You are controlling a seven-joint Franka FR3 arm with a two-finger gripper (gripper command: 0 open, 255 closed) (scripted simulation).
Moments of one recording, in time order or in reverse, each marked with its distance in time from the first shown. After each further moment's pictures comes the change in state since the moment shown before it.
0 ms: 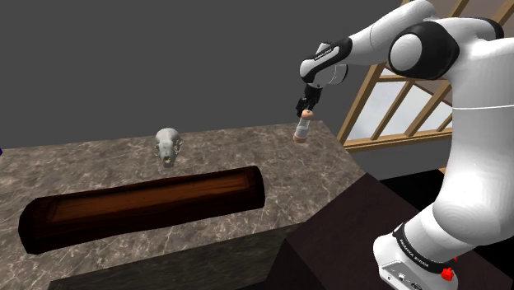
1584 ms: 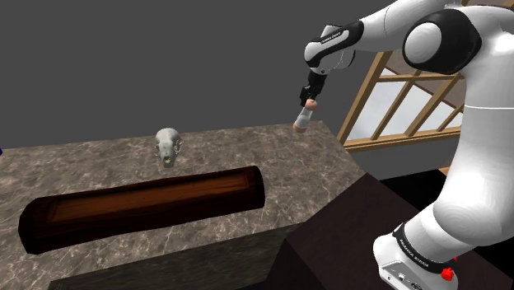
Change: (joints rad) arm 0.012 -0.097 -0.017 0.018 -0.027 -0.113 0.022
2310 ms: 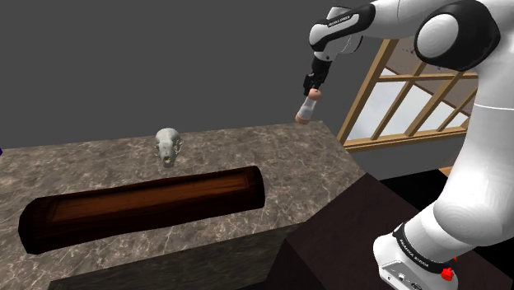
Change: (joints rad) arm 0.006 -0.070 -0.012 0.045 -0.022 -0.113 0.018
